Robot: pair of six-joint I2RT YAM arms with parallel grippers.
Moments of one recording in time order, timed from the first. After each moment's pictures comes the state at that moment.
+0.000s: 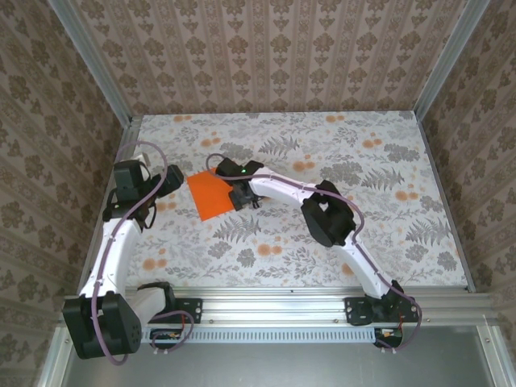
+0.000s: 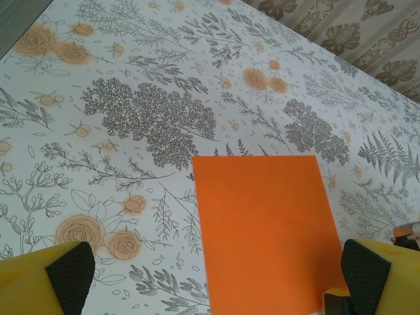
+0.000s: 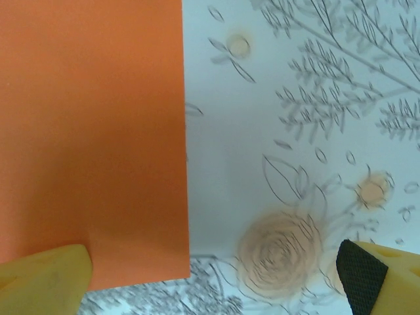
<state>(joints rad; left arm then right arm) 0.04 1.05 0.79 -0.39 0.16 -0.39 0.81 2.39 2.01 -0.97 0.39 0.39</state>
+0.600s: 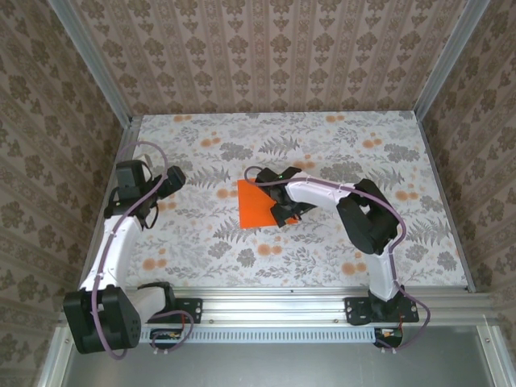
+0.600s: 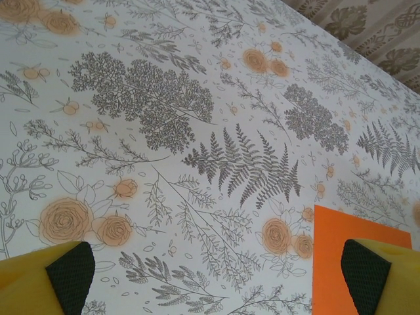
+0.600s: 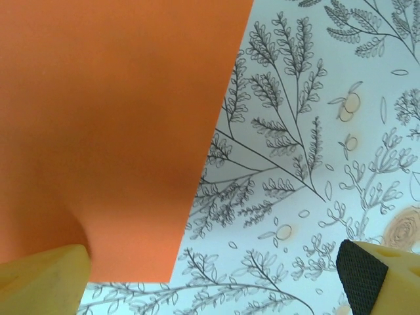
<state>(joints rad) 0.04 1.09 0.79 -0.40 0.19 -0.43 0.72 2.02 1.46 -1.01 0.38 0.34</state>
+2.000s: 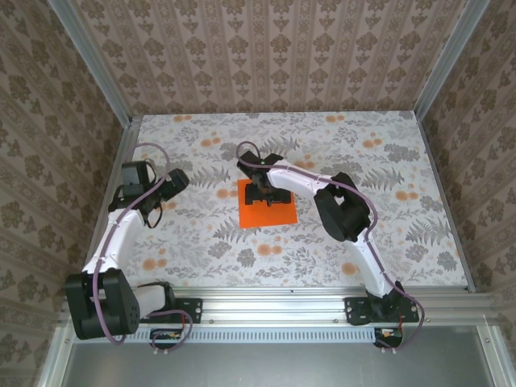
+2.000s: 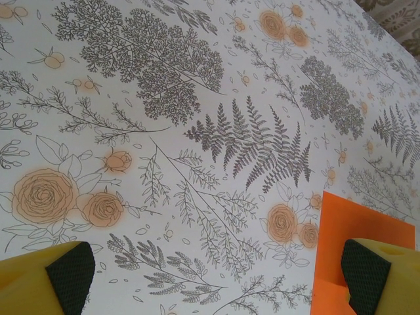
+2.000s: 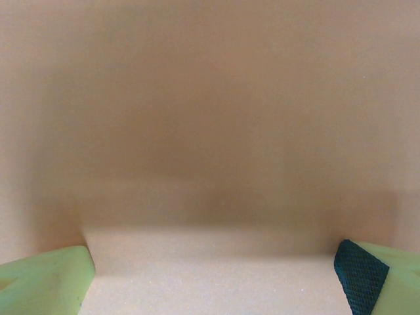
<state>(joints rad) 0.04 1.18 0.78 -0.39 0.23 -0.48 0.71 2.31 1.85 -0.96 0.16 0.74</state>
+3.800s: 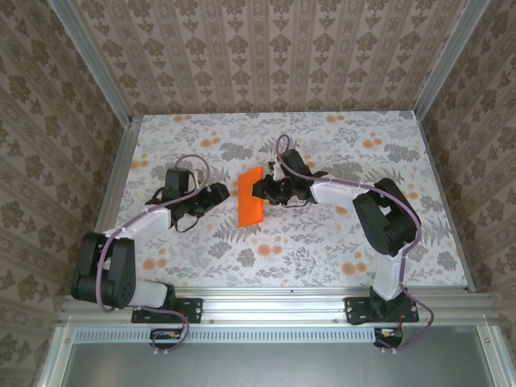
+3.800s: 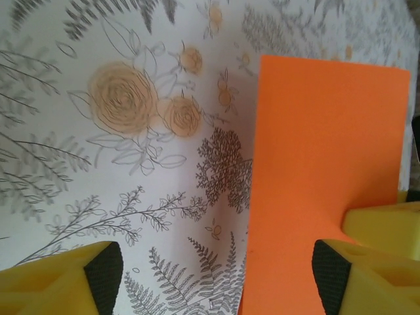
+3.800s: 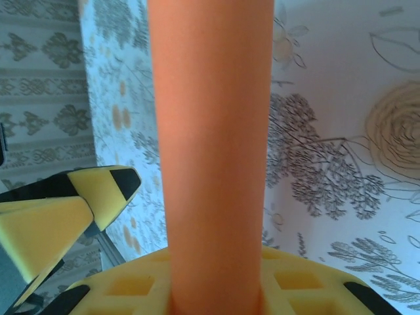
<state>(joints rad) -0.28 1.40 0.67 -0.11 0.49 -0.70 0.56 1.92 1.17 -0.06 -0.56 0.89</state>
